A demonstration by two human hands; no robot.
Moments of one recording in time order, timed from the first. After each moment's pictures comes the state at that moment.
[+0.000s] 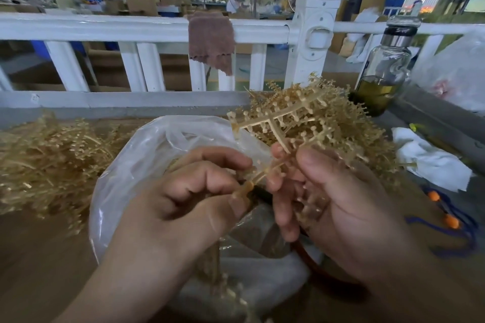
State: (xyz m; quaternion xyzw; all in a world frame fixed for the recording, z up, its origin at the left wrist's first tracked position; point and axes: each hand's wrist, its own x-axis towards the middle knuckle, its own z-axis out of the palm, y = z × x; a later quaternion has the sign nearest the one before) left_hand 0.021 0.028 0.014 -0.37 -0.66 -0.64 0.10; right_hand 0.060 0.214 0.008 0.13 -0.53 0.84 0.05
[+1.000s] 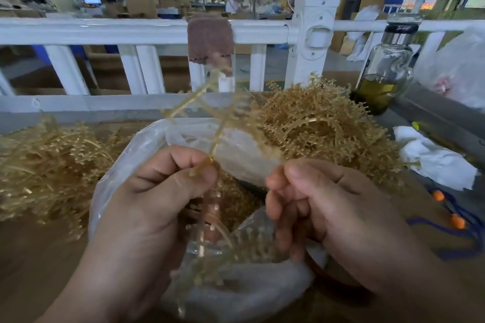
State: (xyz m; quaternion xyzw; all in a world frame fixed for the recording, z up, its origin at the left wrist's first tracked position) left_hand 0.013 0.026 0.018 -0.13 -0.57 -0.80 -0.08; right_hand 0.069 0.212 0.016 0.02 -0.67 0.74 0.04
